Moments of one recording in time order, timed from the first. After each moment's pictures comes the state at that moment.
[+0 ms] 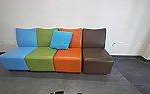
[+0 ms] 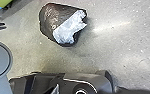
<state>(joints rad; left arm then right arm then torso) 0.73 2.81 -2.36 -0.42 0.35 0.21 -1.19 1.85 -1.30 -0.09 -0.01 0.28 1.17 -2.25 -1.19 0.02</state>
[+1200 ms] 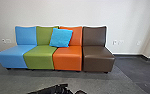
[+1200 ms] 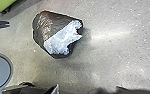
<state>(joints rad) 0.64 2.93 -2.50 -0.42 0.42 0.21 -1.03 1.76 -1.22 -0.04 -0.13 0.29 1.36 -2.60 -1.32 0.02</state>
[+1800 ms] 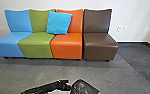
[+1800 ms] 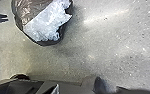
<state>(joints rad) 0.58 2.94 -2.50 -0.42 0.42 0.21 -1.02 1.78 -1.22 -0.04 -0.12 0.29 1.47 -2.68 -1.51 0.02</state>
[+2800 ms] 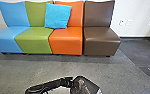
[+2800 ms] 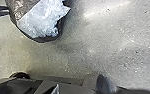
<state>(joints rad) 0.54 3.00 -2.50 -0.43 0.42 0.20 -1.01 1.81 -1.23 -0.04 -0.12 0.29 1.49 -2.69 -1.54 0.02</state>
